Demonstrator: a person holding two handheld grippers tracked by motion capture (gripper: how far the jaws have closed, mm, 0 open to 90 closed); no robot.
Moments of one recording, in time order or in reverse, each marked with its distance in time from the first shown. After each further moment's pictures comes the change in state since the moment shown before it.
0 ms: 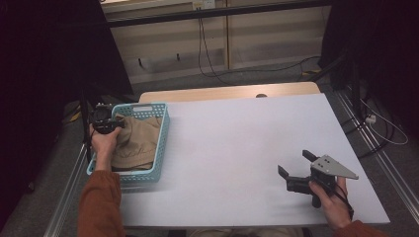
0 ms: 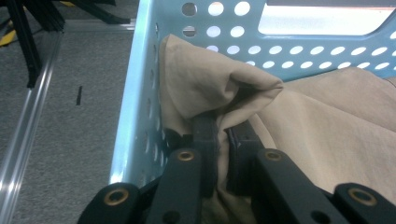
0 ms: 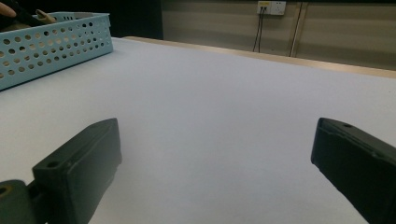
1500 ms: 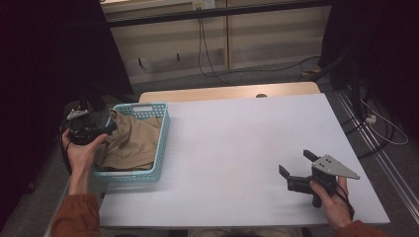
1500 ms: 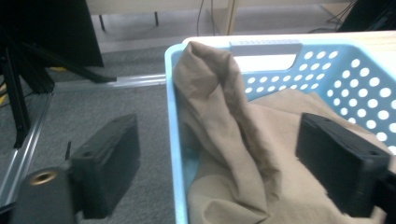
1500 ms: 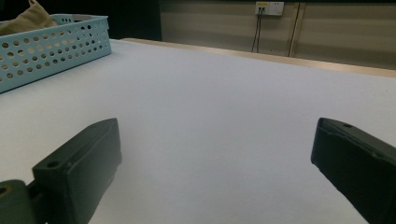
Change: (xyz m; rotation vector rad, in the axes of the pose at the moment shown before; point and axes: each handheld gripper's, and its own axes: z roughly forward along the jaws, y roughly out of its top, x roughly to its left) left arm 0.023 -0.027 -0.075 -0.262 -0.113 0.080; right arm -0.002 0.000 -0.001 -0.004 -0.006 0.010
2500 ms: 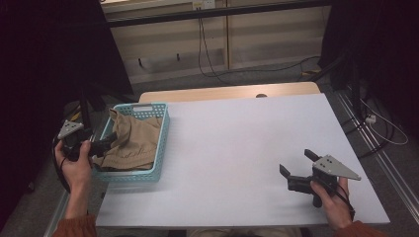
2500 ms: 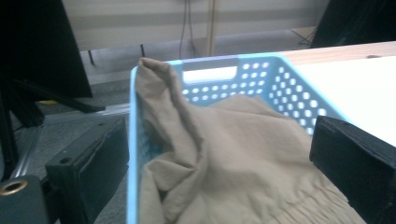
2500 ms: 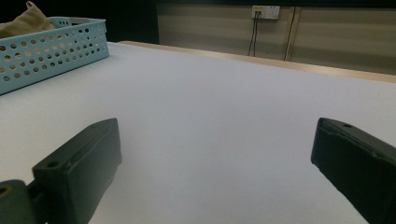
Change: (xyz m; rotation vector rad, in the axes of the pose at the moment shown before) left arm -0.038 -0.019 -0.060 -0.129 -0.063 0.067; right arm 0.001 0.002 -0.002 -0.010 -0.012 -0.003
